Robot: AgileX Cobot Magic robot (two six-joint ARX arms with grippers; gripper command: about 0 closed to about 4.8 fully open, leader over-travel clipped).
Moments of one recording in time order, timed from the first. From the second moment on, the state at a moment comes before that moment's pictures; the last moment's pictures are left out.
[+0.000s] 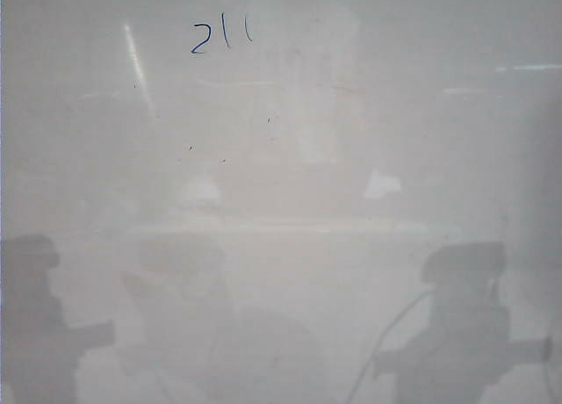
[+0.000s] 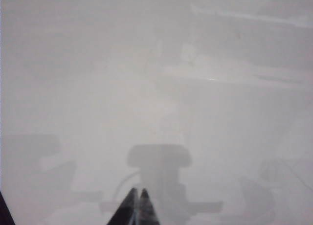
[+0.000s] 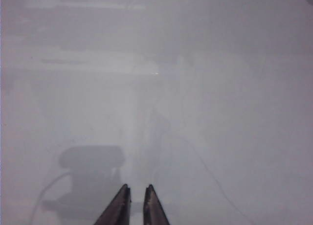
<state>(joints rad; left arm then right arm) 0.02 0.01 0.00 -0.02 -0.02 -0.08 -0.05 0.00 0.00 -0.04 -0.04 -0.03</state>
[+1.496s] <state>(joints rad) 0.02 0.26 0.32 0.09 0.59 -0.17 -0.10 0.56 0.85 -0.17 0.26 -0.42</state>
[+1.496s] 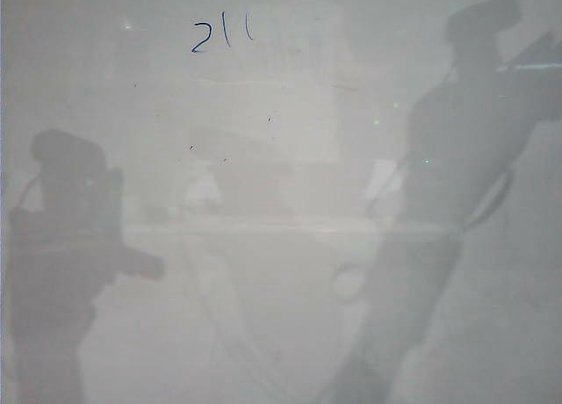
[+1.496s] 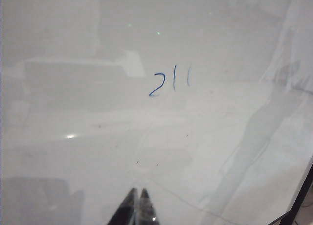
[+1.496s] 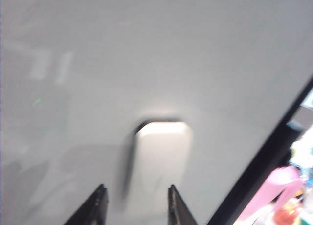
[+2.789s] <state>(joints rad) 0.02 0.25 0.32 0.11 0.60 -0.17 -0.58 0.91 0.86 0.06 -0.35 -0.27</state>
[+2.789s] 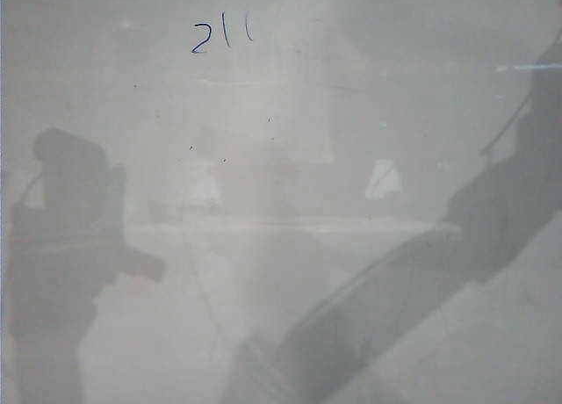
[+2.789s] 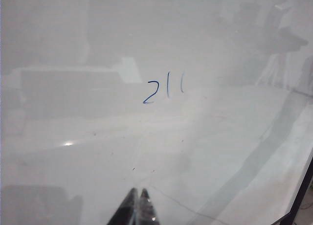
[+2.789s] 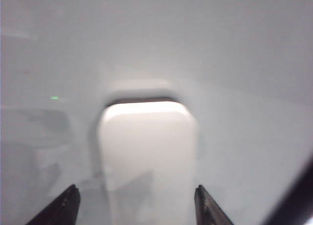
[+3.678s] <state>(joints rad) 0.02 0.25 0.32 0.10 0.60 -0.17 -0.62 1.11 0.91 0.22 -0.51 -0.33</state>
